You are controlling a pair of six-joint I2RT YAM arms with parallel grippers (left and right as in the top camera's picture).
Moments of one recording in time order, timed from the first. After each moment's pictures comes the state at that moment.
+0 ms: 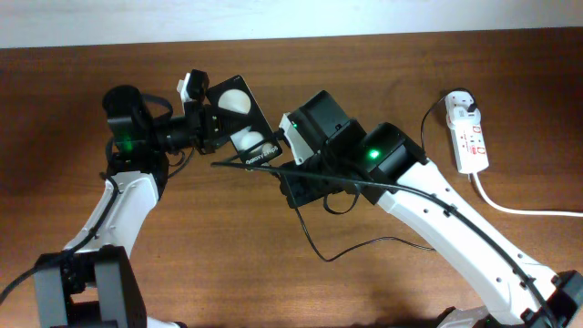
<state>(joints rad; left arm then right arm) 0.05 1.64 0.99 0.50 1.47 -1.23 0.70 1.60 1.65 -1.14 -0.30 0.37</state>
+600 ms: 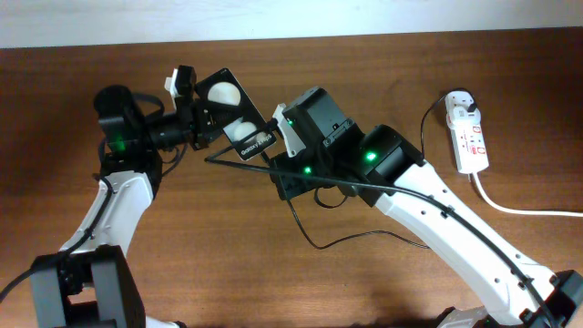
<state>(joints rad) 0.08 1.64 1.00 0.51 1.40 -1.25 0.71 1.61 1.65 -1.02 -0.27 0.38</state>
